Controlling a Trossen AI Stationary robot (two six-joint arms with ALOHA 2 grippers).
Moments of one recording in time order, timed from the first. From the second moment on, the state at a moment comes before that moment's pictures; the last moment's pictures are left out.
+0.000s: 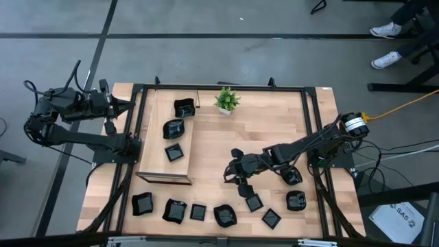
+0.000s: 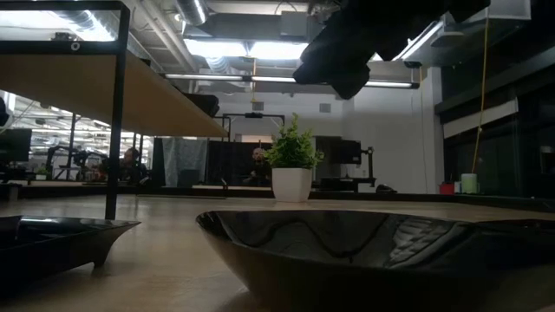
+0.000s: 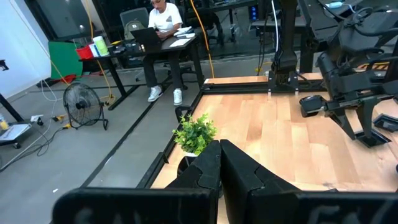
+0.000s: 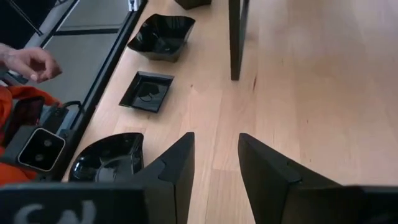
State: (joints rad) left arm 0.04 0.41 1.16 -0.98 -0.32 0.12; right arm 0.31 1.63 0.99 0.06 0.02 0.22
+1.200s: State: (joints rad) left arm 0.04 0.41 1.16 -0.98 -0.32 0.12; right arm 0.43 1.63 0.99 -0.31 -0.10 0.58
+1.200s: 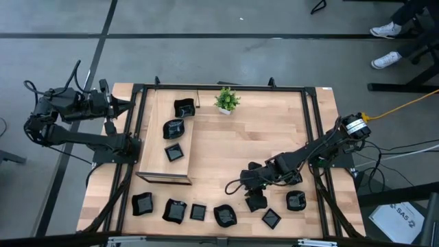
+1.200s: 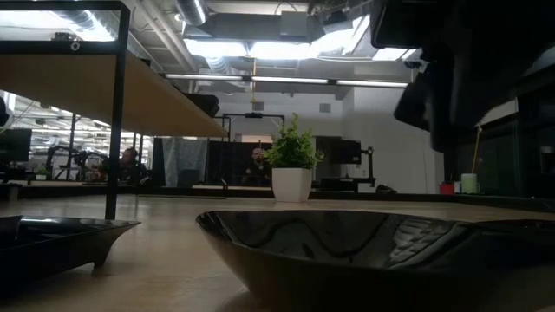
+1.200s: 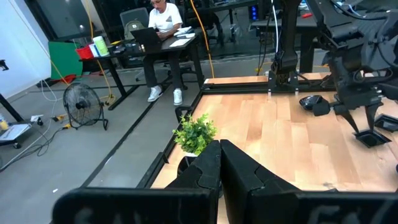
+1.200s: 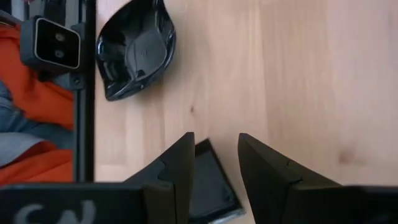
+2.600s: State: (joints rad) left arm 0.04 0.41 1.16 -0.98 -0.32 0.12; right arm 0.57 1.63 0.99 -0.45 -0.02 0.89
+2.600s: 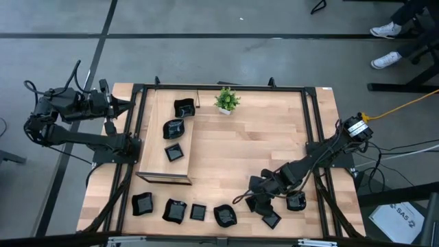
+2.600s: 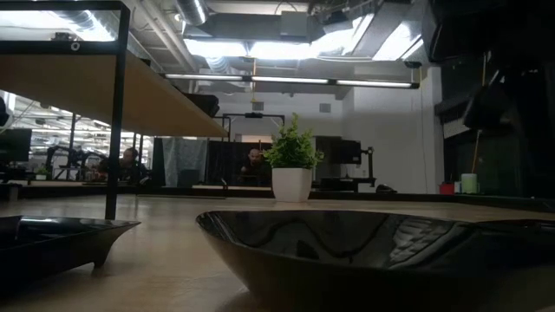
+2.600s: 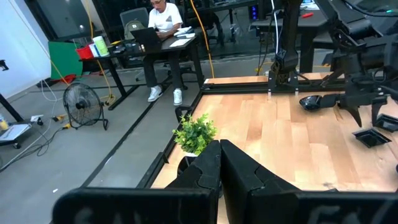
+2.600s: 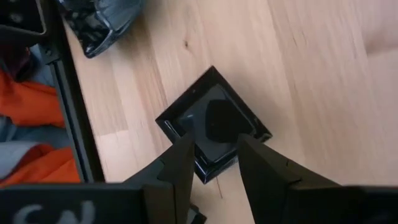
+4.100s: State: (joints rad) left arm 0.04 0.41 1.16 -0.98 -0.32 0.12; right arm 0.58 1.77 1.00 -0.45 -0.06 1.25
